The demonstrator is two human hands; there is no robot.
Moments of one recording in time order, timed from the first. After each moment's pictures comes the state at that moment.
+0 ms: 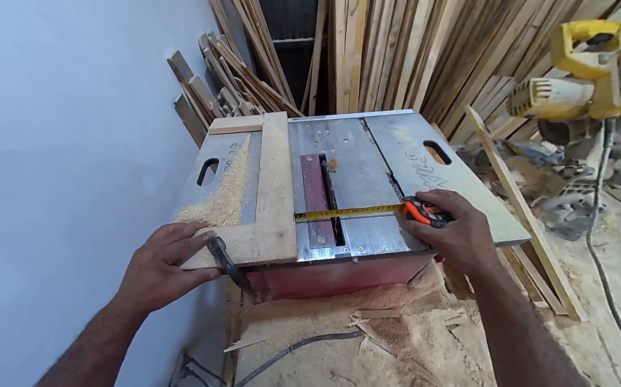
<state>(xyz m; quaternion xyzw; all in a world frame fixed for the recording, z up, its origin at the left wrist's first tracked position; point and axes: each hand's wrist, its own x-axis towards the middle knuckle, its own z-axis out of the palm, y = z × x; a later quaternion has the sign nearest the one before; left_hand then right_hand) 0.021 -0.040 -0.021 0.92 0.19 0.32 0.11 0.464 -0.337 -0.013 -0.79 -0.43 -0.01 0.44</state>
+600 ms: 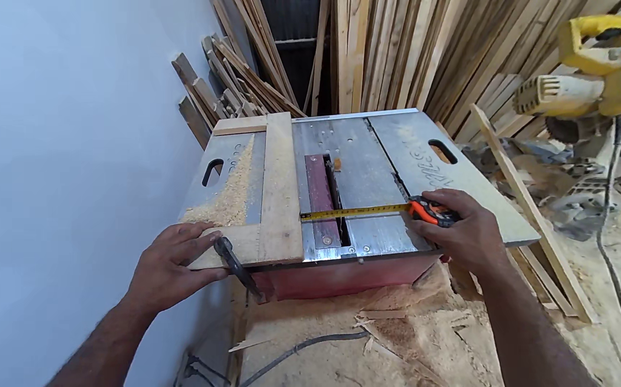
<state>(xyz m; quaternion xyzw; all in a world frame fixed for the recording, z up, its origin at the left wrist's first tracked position) 0.022 -0.041 -0.022 0.92 0.20 0.32 0.10 0.464 -0.336 -0.011 -0.79 -0.43 0.00 0.43</state>
